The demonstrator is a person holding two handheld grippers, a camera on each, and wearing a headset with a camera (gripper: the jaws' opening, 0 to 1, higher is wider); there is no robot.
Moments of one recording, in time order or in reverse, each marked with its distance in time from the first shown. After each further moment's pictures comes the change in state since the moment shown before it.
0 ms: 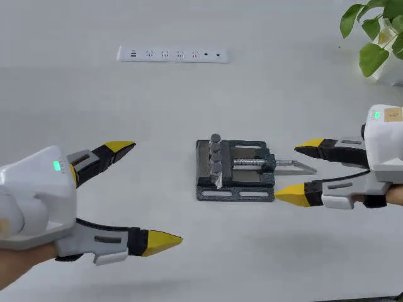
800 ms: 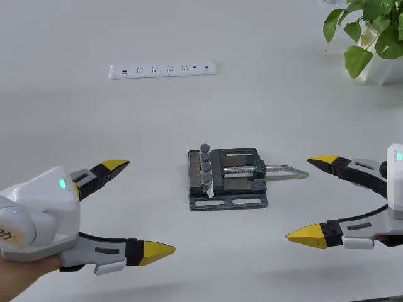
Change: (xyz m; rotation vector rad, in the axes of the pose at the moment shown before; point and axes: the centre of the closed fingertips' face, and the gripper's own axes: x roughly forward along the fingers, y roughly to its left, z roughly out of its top) left arm 0.018 -0.001 -0.010 0.004 0.058 0.005; right arm -0.019 0.024 -0.015 -0.023 -0.160 0.016
